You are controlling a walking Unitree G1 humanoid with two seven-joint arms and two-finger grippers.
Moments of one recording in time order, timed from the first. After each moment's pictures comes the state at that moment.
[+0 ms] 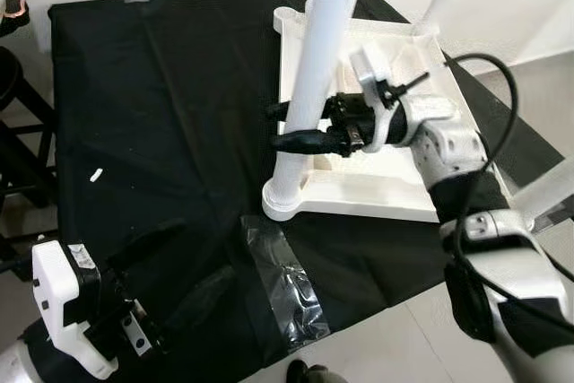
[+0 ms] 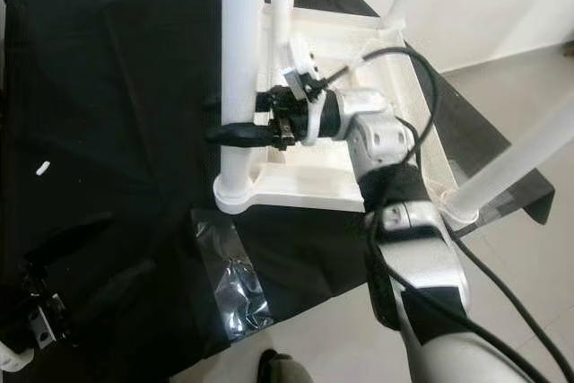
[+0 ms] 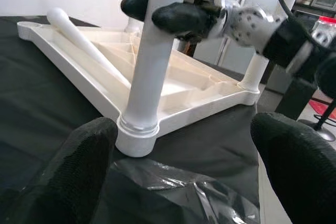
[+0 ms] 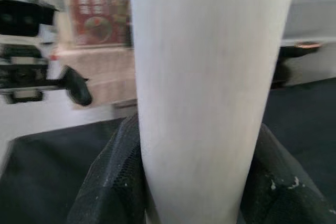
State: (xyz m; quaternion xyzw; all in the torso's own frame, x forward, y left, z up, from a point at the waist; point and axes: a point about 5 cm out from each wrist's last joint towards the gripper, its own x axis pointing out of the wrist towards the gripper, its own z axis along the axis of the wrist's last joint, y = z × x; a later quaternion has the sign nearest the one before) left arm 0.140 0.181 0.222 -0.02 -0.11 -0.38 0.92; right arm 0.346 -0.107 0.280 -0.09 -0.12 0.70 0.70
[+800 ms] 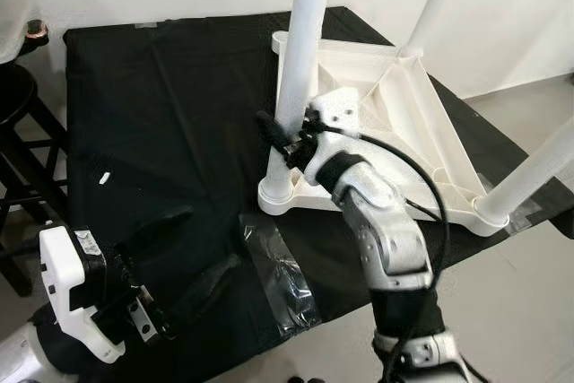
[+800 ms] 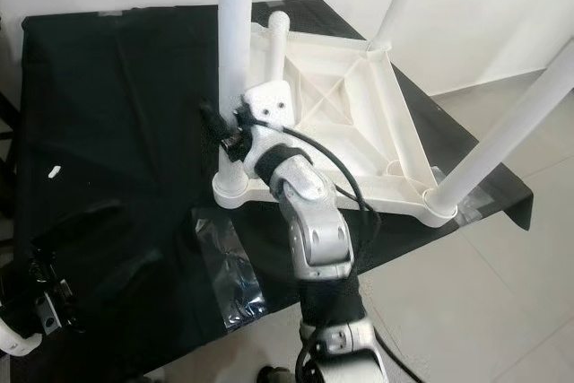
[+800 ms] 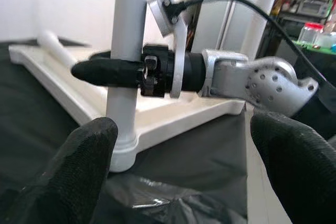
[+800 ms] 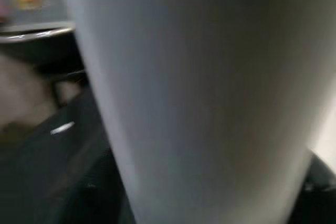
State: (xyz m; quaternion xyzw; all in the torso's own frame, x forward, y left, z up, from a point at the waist) left arm 0.151 0.177 0.226 -0.02 -0.13 -0.40 0.91; right arm 0.332 -0.059 0.238 0.02 -0.07 0.37 0.92
